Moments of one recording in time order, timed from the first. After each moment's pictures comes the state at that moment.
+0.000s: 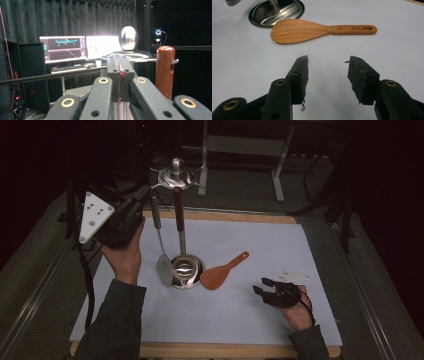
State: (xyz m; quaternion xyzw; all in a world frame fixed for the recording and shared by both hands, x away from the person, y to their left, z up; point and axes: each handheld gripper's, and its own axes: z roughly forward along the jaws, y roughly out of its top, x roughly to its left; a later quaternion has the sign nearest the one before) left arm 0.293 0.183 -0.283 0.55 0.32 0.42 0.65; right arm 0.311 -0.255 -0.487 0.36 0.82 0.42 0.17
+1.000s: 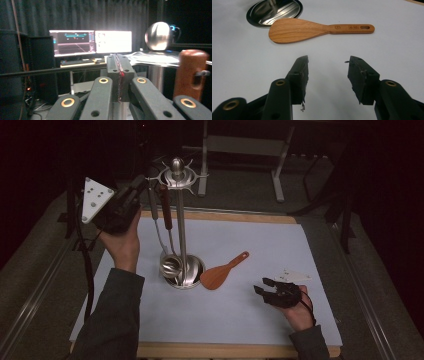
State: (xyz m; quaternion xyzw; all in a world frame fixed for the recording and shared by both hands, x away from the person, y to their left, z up) left arm 0.321 0.191 -0.276 0.54 0.36 0.43 0.62; right arm 0.311 -0.257 -0.488 0.36 0.82 0.41 0.17
